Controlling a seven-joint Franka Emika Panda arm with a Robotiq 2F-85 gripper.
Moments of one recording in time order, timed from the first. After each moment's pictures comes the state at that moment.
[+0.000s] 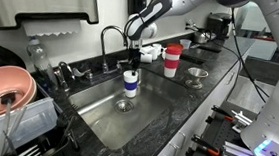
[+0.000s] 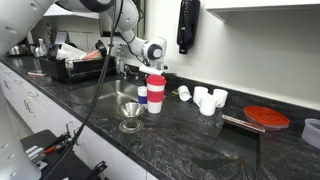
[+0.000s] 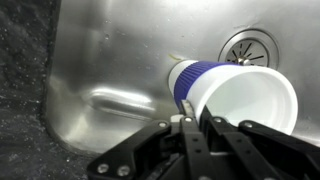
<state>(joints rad) -0.03 0.69 0.08 -1.56 0.08 2.17 -0.31</state>
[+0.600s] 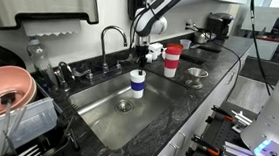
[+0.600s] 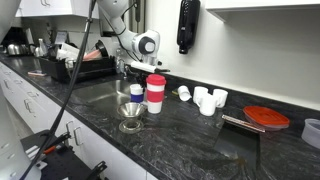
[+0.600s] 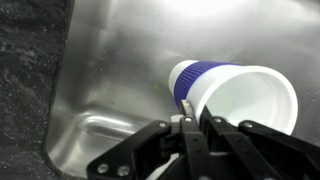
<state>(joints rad) -0.04 0.47 0.09 -1.85 0.08 2.23 -0.34</state>
